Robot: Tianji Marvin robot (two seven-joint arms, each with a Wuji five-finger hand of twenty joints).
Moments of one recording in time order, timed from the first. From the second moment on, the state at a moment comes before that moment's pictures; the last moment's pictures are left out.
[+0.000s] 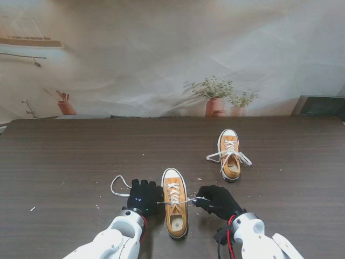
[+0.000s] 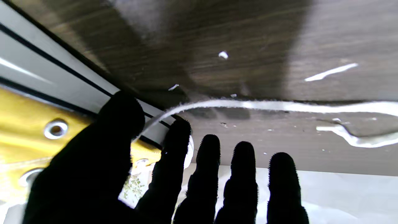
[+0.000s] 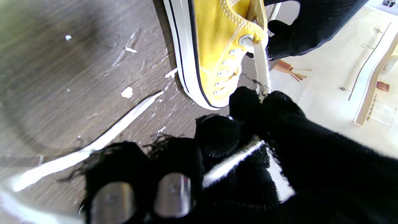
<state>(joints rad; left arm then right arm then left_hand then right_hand) 1.61 -1.08 -0.79 -1.69 1.02 0.46 0.12 -1.96 -1.13 1.21 -1.92 -0.33 0.14 -0.05 0.77 -0.51 0.46 0.01 0.71 0.13 0.52 0.40 0.60 0.21 0.40 0.47 0.43 0.26 0.49 0.54 0.09 0.35 0.92 0.60 0.60 -0.54 1.06 -0.28 0.88 0.04 1.11 0.54 1.26 0.06 1.25 0.72 1.28 0.07 1.71 0.85 1.14 0.40 1.81 0.87</state>
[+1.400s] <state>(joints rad) 1.74 -1.20 -0.97 -1.55 0.68 -0.06 0.60 -2.01 -1.12 1.21 -1.97 -0.31 0.08 -0.03 0.74 -0.27 0.54 0.22 0.88 0.25 1.35 1.06 1.18 0.27 0.92 0.74 1.23 0.31 1.31 0.53 1.01 0.48 1.73 0.47 0.60 -0.56 1.06 -0.28 0.89 0.05 1.10 0.51 1.29 0.06 1.25 0.73 1.29 0.08 1.71 0.86 1.14 0.40 1.81 0.89</state>
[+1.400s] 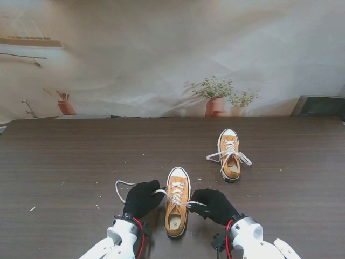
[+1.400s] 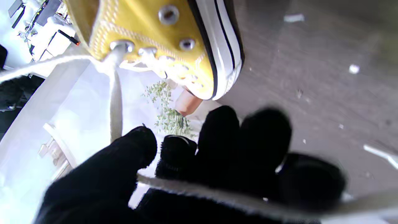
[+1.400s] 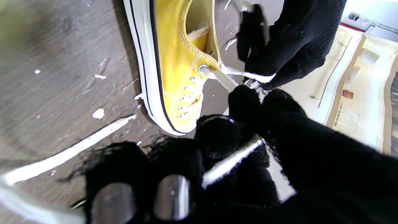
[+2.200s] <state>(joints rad) 1.81 -1.12 -1.03 -1.73 0.90 0.36 0.26 -2.00 -1.13 1.24 -1.90 -0.58 0.18 -0.11 0.75 -0.18 0.33 0.25 0.90 0.14 1.34 1.10 1.24 0.12 1.24 0.83 1.26 0.15 1.72 0.58 1.07 0.30 1.84 0.87 0.54 -0.58 1.07 -0.28 0.94 0.04 1.02 0.47 1.38 -0.01 1.38 0.80 1.30 0.08 1.72 0.95 1.15 0.40 1.81 1.01</state>
